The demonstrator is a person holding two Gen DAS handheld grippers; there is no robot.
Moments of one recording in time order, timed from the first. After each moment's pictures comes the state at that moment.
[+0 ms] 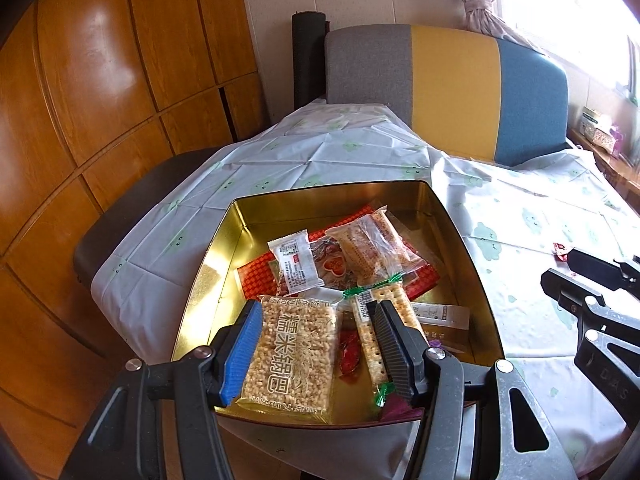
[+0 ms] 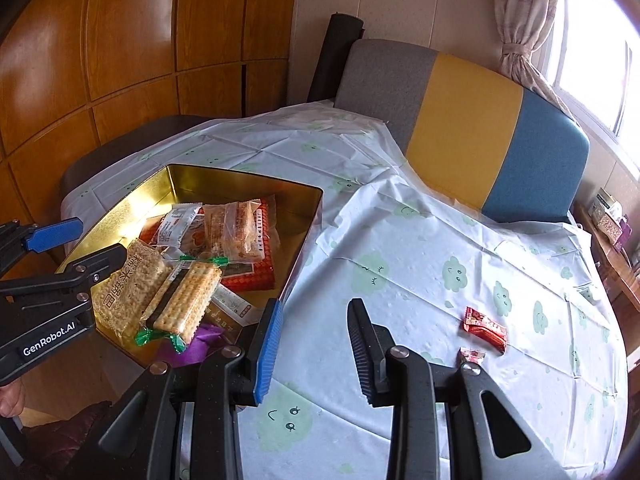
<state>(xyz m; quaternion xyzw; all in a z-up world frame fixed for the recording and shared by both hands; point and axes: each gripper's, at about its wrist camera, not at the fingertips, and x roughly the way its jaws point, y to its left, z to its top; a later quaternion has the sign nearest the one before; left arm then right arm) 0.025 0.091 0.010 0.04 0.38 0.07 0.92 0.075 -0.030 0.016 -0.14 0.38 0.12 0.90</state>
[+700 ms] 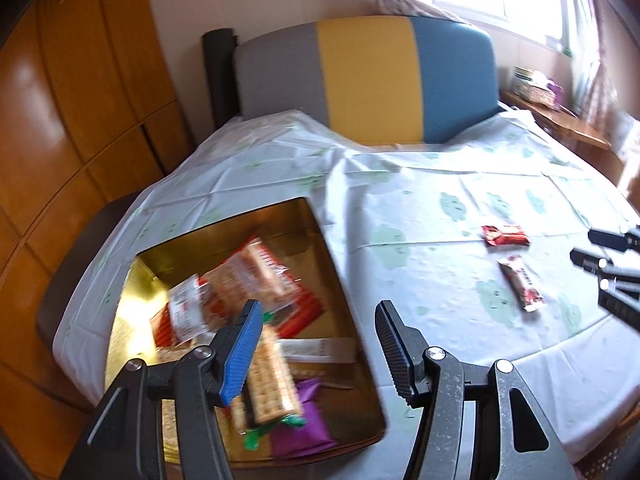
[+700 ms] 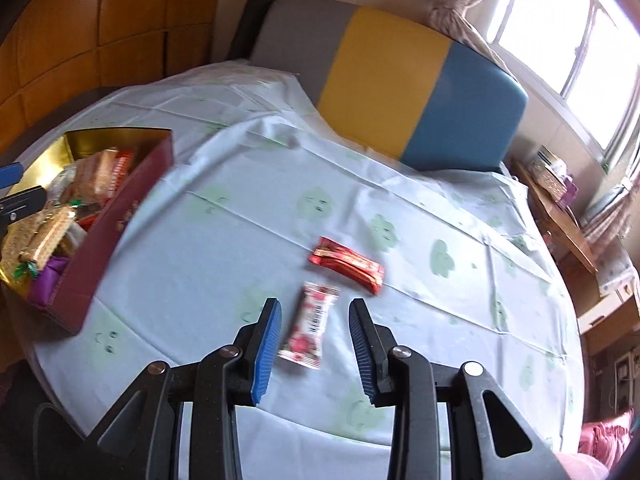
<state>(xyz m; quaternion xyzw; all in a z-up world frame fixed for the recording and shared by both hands) 0.054 -0.013 0.013 0.10 0.38 -0.05 0.92 0.085 -0.171 0.009 -0.16 0.44 -0.01 0.88</state>
